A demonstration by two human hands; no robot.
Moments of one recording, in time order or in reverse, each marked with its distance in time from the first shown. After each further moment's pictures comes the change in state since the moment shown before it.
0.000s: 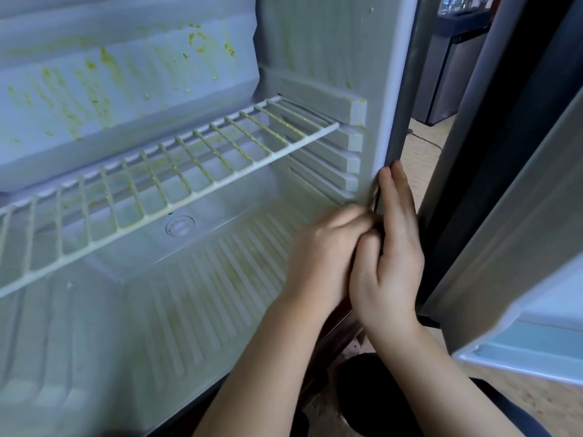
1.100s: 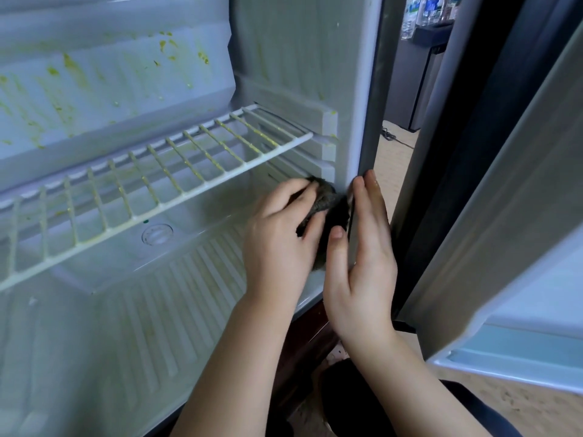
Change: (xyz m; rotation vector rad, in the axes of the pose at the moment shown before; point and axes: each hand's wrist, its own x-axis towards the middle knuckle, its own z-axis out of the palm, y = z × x) left_hand 0.015 -0.014 -0.009 0.093 0.284 -0.098; right_hand 0.000 0.001 -0.002 0.016 -0.040 0.015
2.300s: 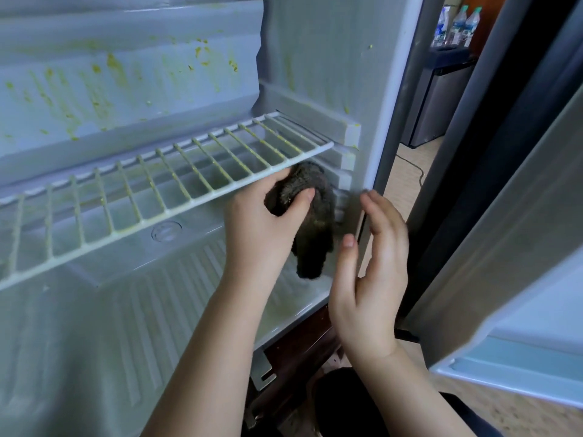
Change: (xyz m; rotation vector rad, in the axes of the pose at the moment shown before) left_hand 0.023 -0.007 -0.031 -0.304 0.055 -0.396; right_hand -0.004 -0.009 0.003 -0.033 0.109 -0.110
